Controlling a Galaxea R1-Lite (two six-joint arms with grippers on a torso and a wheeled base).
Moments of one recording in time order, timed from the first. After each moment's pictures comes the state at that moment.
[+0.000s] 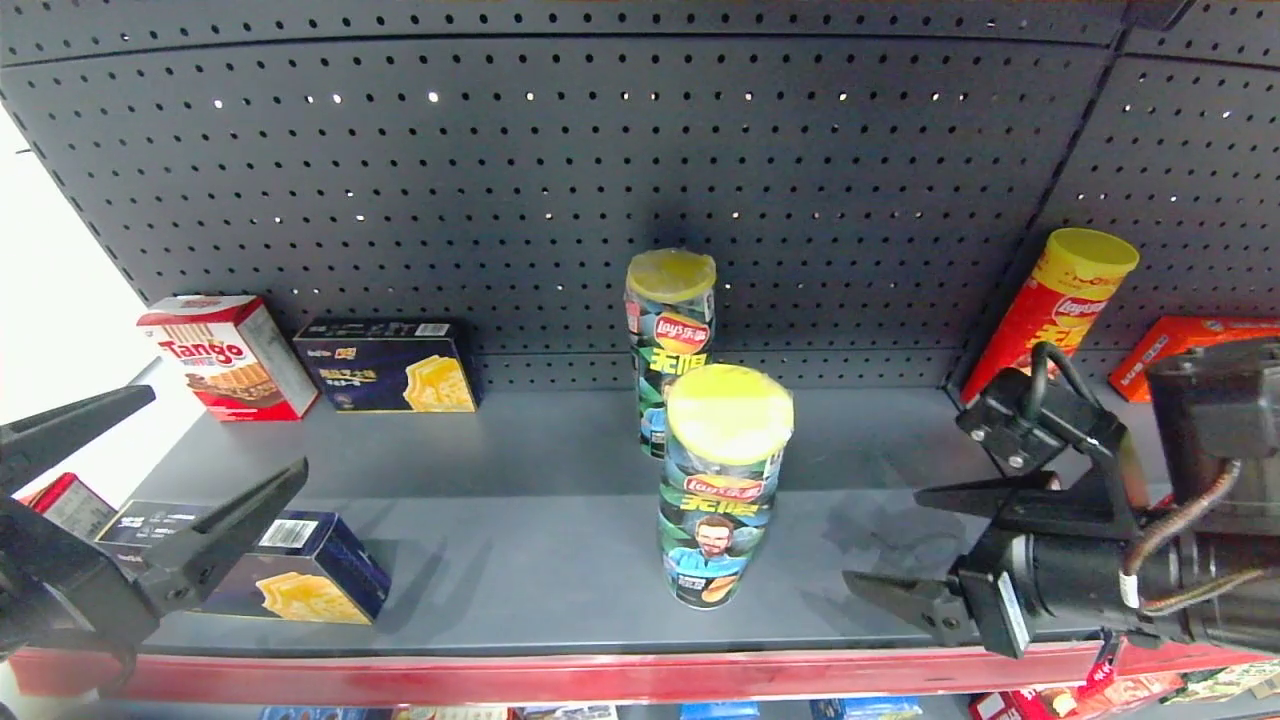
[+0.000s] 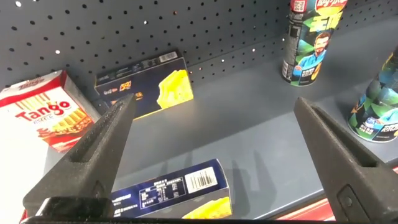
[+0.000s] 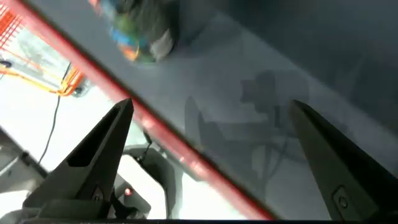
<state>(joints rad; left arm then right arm) -0.26 0.95 -0.39 -0.59 -0.03 0.19 0.64 1.40 -0.76 -0.12 0.03 -0.11</state>
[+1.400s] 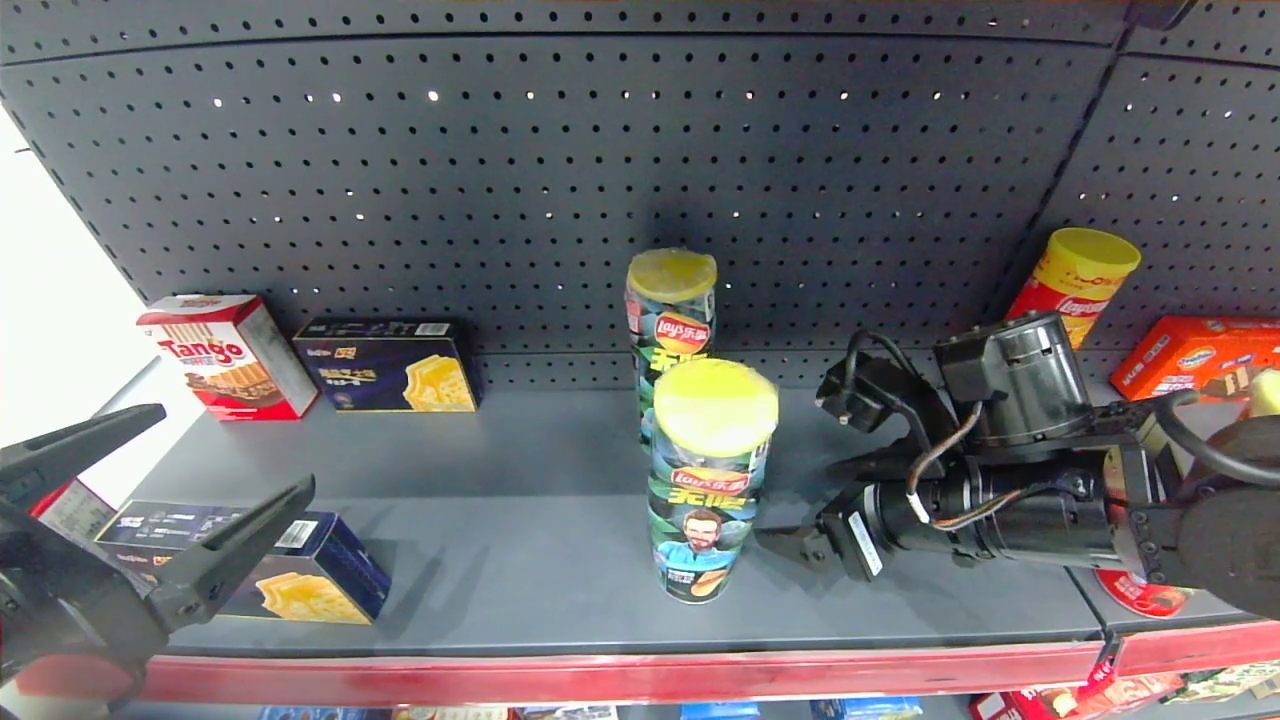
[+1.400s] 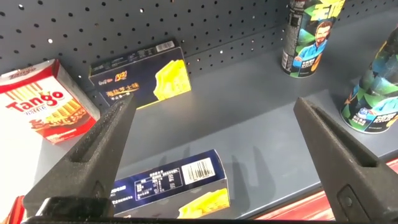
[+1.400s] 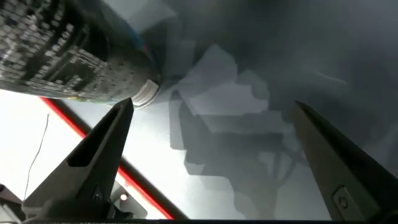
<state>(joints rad) -0.26 0.95 -0.36 -0.59 -0.03 0.18 0.65 1.67 -0.97 -0.12 0.01 -0.11</state>
